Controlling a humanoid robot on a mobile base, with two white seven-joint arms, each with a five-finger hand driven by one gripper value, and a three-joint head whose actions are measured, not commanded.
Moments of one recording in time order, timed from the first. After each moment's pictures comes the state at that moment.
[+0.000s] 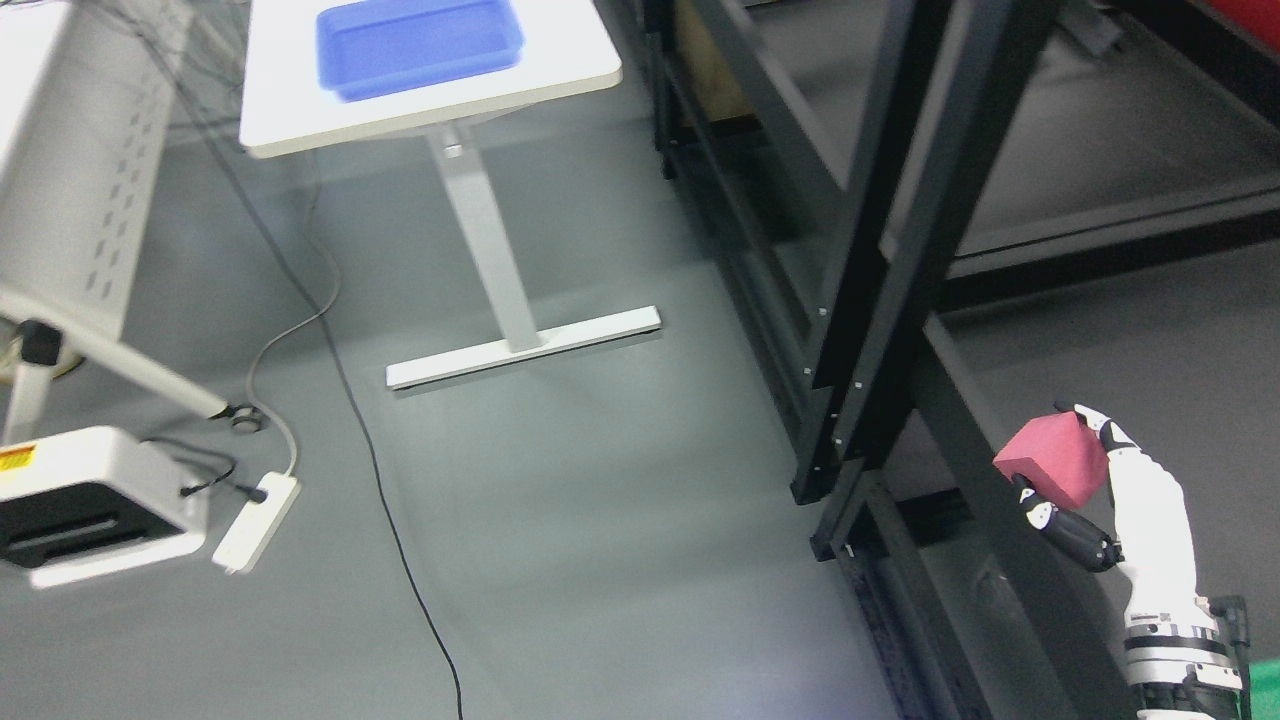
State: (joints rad) left arm -0.07 0.00 0.09 0.00 0.00 -0.10 -0.08; right arm 0.20 0.00 -0.19 -1.72 0.79 -0.26 0.03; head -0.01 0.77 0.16
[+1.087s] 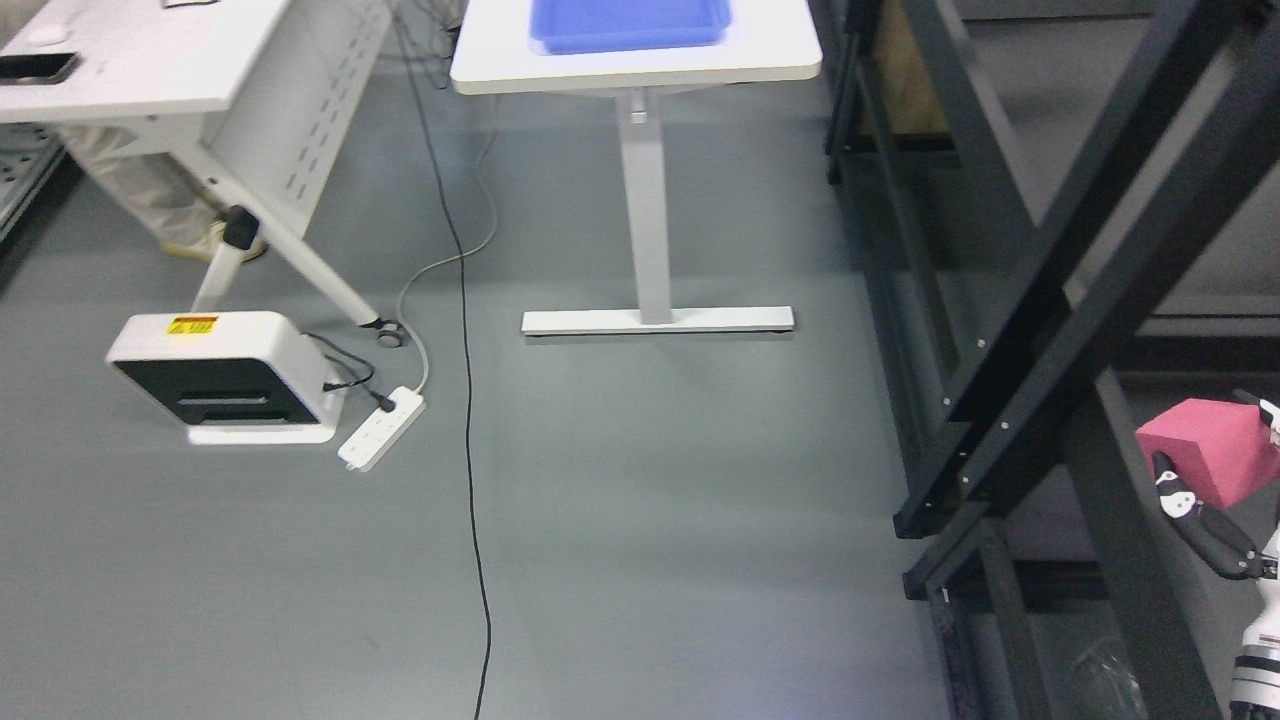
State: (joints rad) left arm -0.07 0.00 0.09 0.00 0.00 -0.10 -0.08; right arm 0.19 0.00 -0.34 -1.72 0.55 -0.26 -0.07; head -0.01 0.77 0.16
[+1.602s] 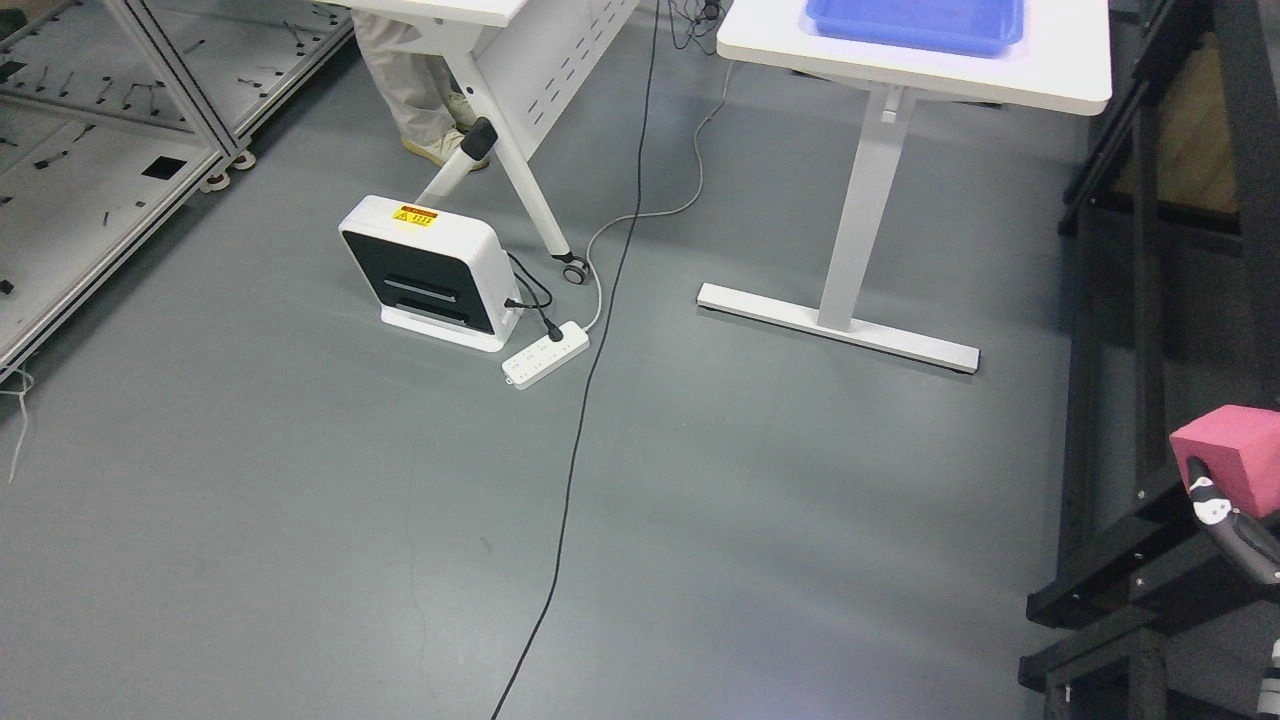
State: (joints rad) left arm -0.07 0.00 0.09 0.00 0.00 -0.10 -0.08; right arm 0.20 0.00 -0.38 -1.72 0.51 -0.26 -0.07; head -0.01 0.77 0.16
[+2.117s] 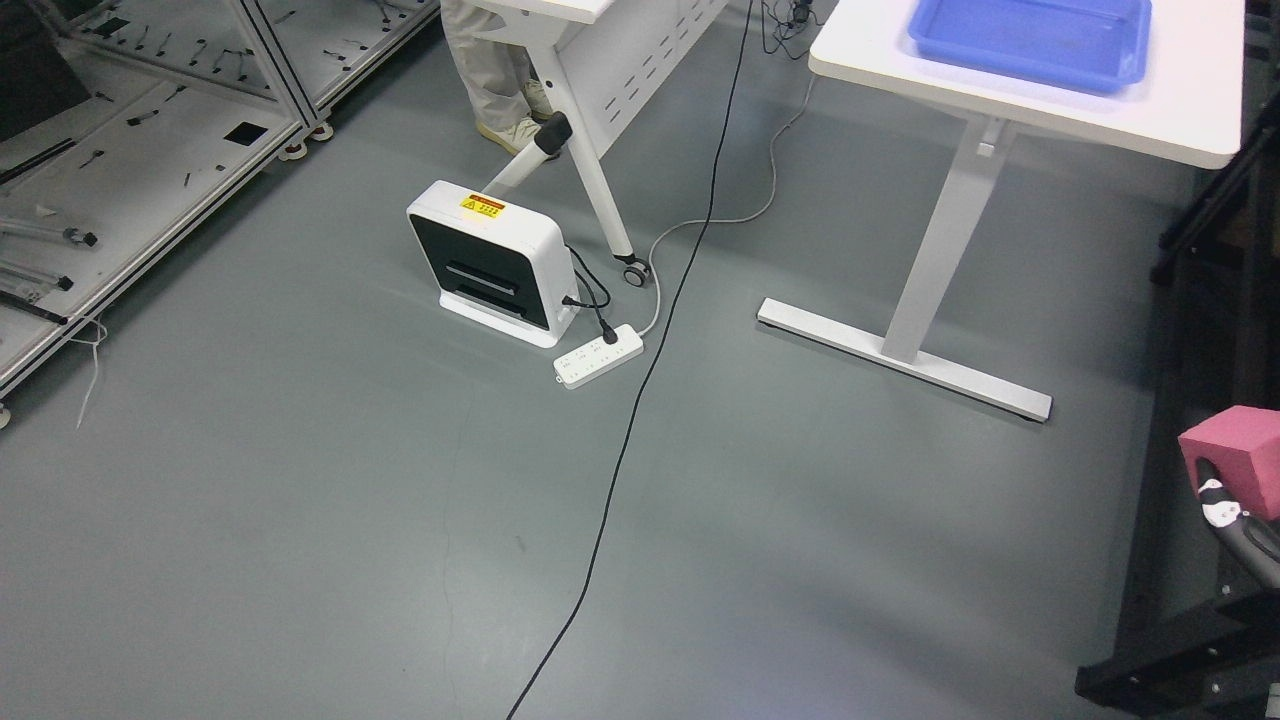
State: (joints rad) left arm -0.07 0.00 0.09 0.00 0.00 -0.10 -0.08; right arm 0.20 0.00 -0.39 -1.72 0.50 -0.28 -0.06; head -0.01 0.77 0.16
